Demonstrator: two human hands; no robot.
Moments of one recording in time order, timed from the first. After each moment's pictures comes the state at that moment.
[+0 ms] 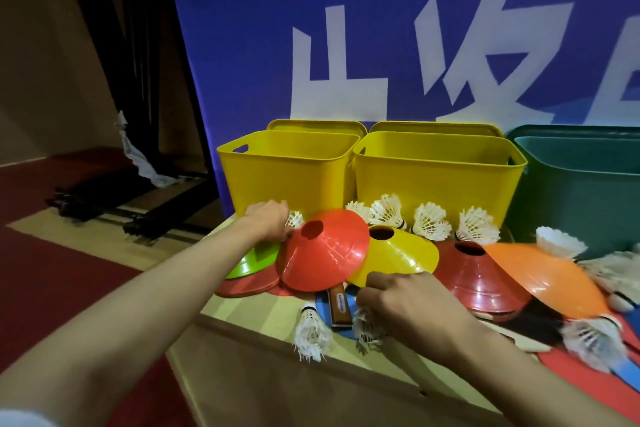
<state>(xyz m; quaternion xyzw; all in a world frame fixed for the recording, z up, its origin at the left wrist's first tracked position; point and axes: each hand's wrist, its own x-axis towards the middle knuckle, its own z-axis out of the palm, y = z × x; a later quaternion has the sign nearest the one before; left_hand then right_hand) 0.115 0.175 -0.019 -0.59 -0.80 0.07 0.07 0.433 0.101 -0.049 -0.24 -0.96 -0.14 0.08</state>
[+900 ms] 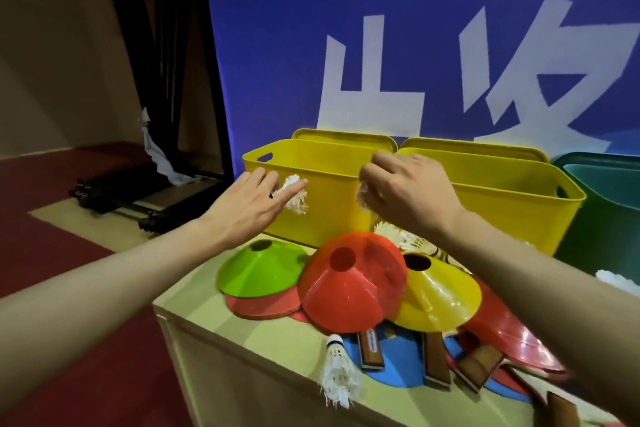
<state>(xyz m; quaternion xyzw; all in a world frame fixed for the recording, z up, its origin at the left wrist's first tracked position) 0.039 0.115 0.024 -0.71 -0.56 -0.01 0.44 0.338 0.215 0.066 -0.18 -0.86 -0.31 0.36</state>
